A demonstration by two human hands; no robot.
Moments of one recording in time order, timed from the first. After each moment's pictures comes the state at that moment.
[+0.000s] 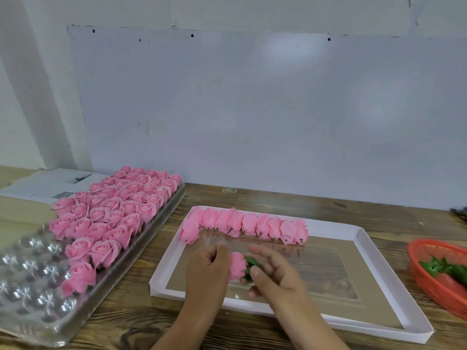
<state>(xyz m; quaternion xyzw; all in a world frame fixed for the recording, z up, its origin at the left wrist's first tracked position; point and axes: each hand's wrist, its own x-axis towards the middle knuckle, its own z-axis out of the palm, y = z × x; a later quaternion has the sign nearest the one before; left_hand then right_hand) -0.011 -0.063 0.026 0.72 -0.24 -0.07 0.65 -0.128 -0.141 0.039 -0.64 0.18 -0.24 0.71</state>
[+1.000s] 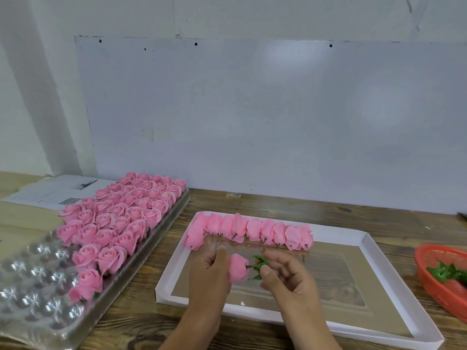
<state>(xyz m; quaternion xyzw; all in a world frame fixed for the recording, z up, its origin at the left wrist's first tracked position) -0.011 -0.059 0.033 0.68 -0.17 -0.17 0.69 -0.118 -0.149 0.017 -0.62 0.20 -0.39 0.64</state>
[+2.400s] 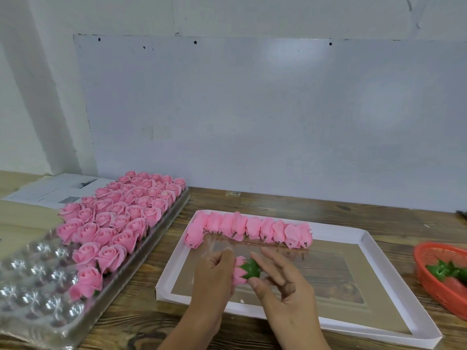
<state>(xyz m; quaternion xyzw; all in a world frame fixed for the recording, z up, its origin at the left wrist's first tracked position) -0.021 -0.057 0.047 0.67 -0.15 -0.24 0.69 -0.122 -0.139 0.010 -0.71 0.15 -0.39 0.57</state>
